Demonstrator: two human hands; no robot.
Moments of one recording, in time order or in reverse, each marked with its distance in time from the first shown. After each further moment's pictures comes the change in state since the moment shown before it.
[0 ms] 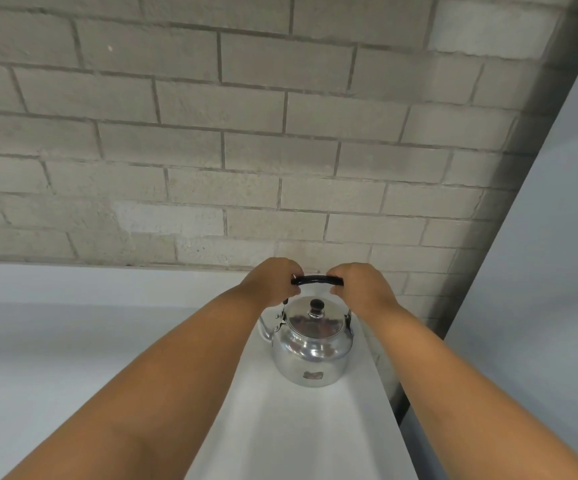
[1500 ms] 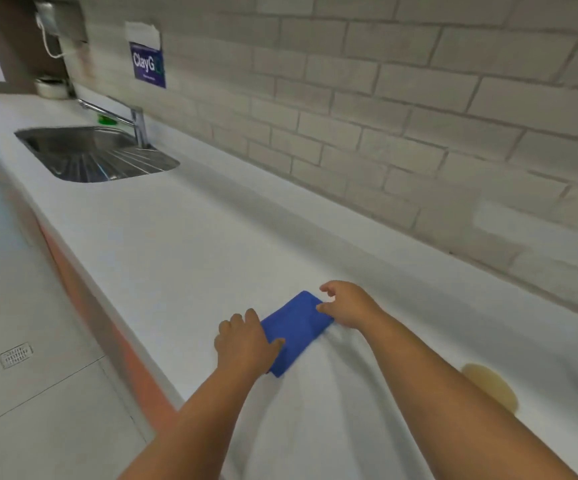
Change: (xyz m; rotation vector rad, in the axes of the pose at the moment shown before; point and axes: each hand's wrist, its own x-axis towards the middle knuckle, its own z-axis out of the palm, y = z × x) left_hand -0.503 -0.258 -0.050 0.020 0.339 -1.306; right_hand -0.096 -0.485 0.214 0.188 -0.609 -0.427
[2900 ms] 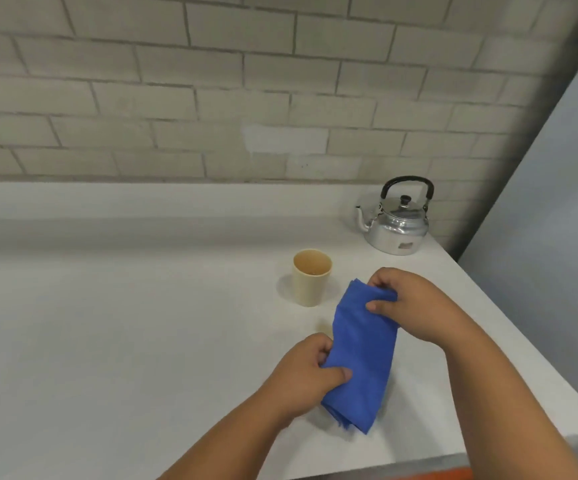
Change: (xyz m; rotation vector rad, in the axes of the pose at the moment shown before) left_hand -0.153 0.090 0.030 -0.578 -1.165 0.804; right_hand -0.298 0.086 -0.032 0.221 0.527 0.512
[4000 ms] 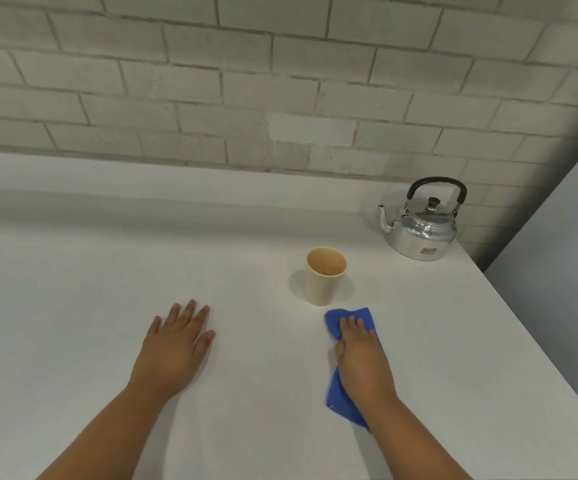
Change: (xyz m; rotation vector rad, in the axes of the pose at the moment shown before) left_hand -0.013 -0.114 -0.148 1.061 0.503 -0.163; right_hand 0.019 0.045 0.138 -0.261 0.058 0.091
